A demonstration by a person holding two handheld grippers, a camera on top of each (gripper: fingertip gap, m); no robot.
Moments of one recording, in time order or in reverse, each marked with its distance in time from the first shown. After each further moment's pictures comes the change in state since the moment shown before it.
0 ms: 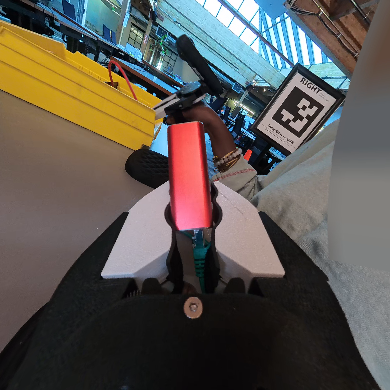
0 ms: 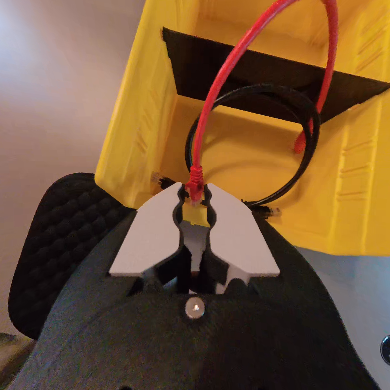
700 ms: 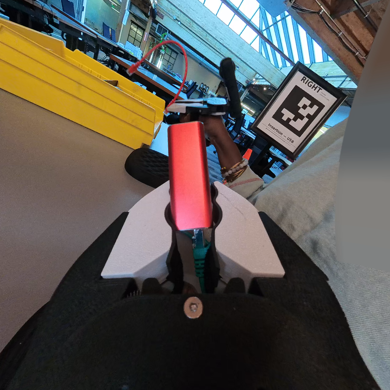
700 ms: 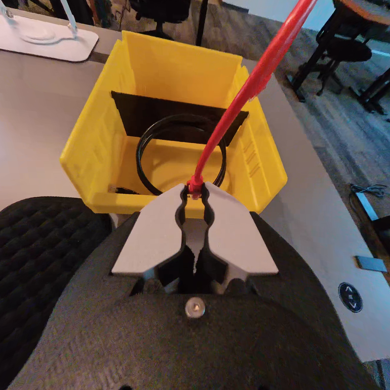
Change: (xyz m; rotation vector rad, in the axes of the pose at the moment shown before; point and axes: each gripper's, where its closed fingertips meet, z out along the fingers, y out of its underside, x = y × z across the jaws) left arm 0.000 0.001 0.001 -0.006 0.000 -0.002; right arm 0.045 0.007 -0.058 0.388 0.286 0.055
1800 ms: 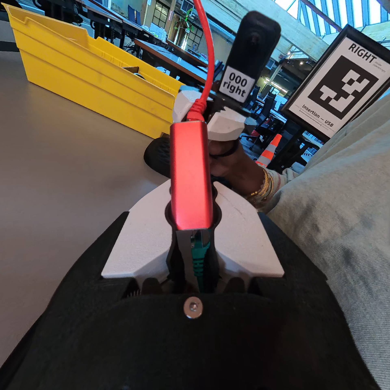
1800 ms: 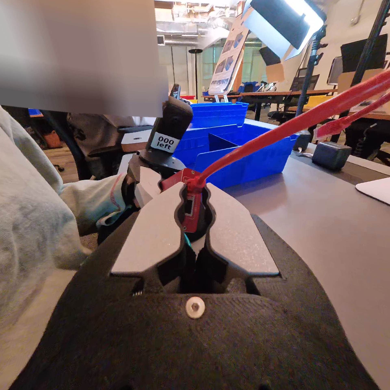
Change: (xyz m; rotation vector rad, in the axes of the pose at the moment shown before) left arm -0.014 0.009 0.008 -0.075 -0.128 0.057; right arm -0.335 -0.064 -0.079 0.514 -1.375 -0.127
